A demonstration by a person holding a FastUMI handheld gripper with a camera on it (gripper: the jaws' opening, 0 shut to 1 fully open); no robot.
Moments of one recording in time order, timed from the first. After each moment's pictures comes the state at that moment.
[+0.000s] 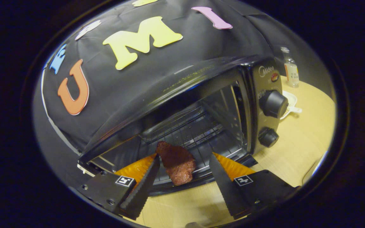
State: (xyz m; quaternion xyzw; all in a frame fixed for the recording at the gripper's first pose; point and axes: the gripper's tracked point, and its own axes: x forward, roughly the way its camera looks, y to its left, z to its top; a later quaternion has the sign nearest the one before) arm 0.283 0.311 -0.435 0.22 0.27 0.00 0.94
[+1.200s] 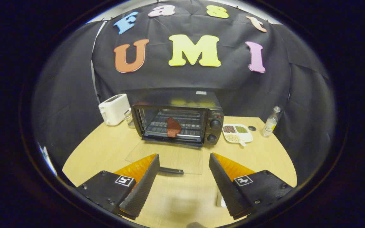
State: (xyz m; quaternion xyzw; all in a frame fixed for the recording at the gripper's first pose) arm 0.036 0.230 -0.340 -0.04 0.28 0.09 0.95
